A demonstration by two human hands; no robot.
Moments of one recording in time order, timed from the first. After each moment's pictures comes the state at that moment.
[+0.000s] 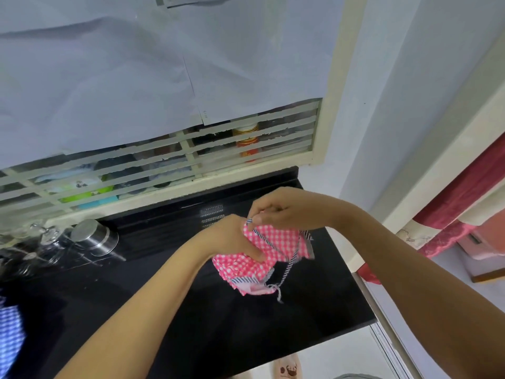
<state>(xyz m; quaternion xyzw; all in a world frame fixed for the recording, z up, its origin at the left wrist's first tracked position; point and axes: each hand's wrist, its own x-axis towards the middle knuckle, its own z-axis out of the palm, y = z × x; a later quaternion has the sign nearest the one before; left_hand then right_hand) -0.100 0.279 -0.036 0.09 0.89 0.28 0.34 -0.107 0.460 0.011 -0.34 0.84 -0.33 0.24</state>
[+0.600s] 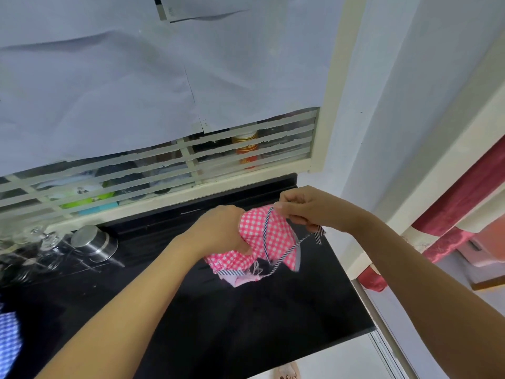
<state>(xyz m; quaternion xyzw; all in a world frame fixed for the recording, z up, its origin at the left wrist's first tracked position) -0.099 0.281 -0.001 0.19 0.95 0.11 0.20 -0.114 0.499 -0.005 -0.20 0.82 -0.49 0.23</state>
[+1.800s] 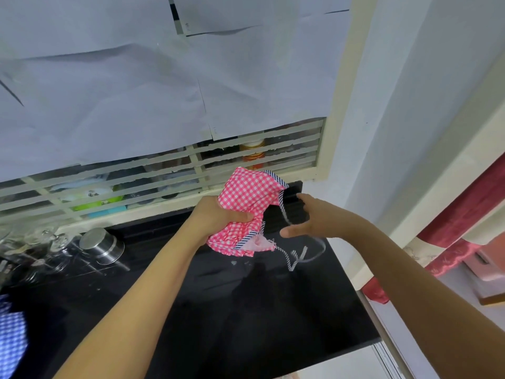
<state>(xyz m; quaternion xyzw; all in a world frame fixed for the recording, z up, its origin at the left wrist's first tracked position) -0.117 0.265 0.005 -0.14 0.85 0.47 0.19 -0.116 0.489 -0.014 -0.04 0.91 -0.33 0.25</state>
